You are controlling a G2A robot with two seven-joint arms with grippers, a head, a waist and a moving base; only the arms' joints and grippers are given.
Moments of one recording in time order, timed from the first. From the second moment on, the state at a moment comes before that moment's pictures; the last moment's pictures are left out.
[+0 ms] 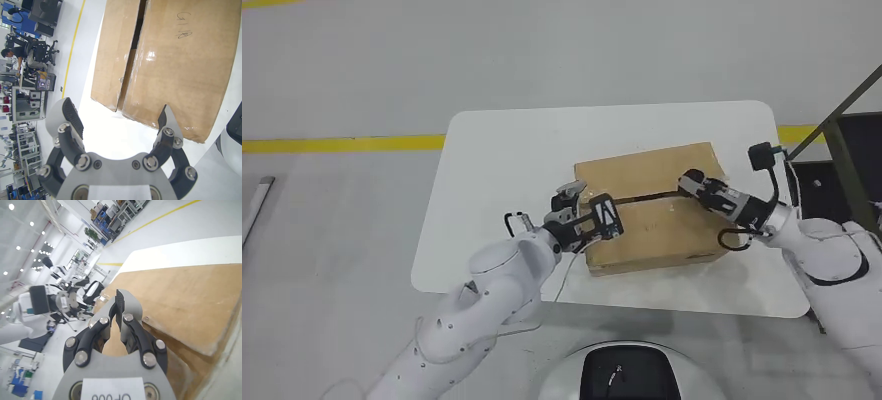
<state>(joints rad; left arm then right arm) 0.74 -1.04 -0.77 -1.90 1.54 -0.45 -0.72 -1.13 -1.06 1.41 -1.54 -0.23 -0.54 0.51</state>
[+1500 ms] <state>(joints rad) 0.92 -1.07 -0.91 -1.77 1.42 -0.23 -0.73 -1.12 -1.09 1.33 -1.51 -0.37 -0.48 0.35</state>
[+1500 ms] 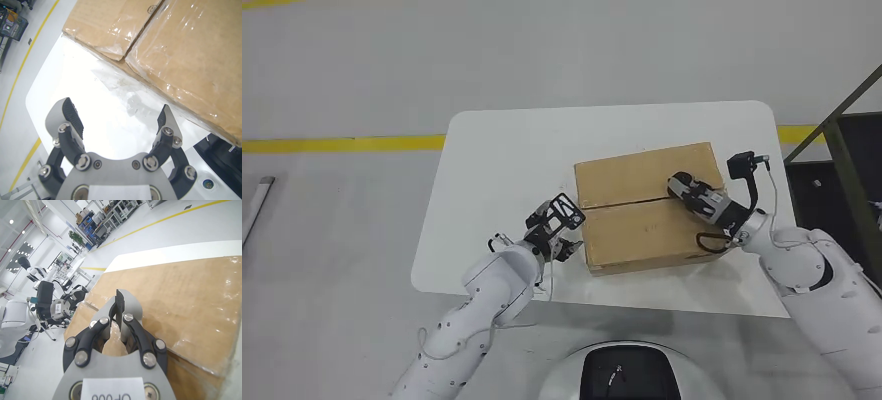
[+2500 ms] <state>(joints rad) 0.90 -1.15 -0.91 -1.63 1.50 -0.01 -0.52 -1.11 -1.10 1.32 -1.49 -0.35 -0.48 0.36</state>
